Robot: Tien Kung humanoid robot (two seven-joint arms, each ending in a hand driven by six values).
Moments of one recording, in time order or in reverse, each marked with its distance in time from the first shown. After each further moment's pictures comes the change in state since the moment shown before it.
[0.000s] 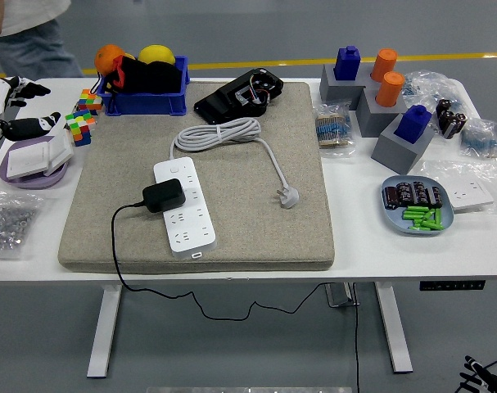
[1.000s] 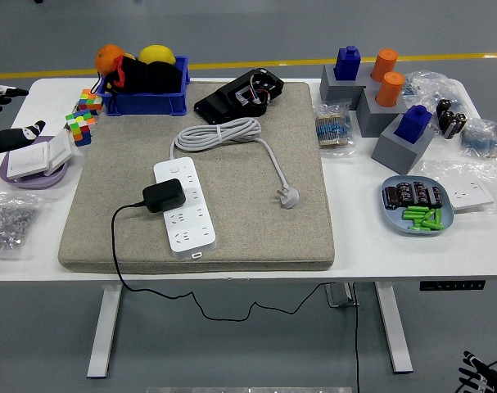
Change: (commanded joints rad) left arm 0.090 -0.043 -0.116 -0.063 0.026 -0.019 0.010; right arm 0.005 -0.006 -0.008 -0.004 -0.003 -0.004 -0.003
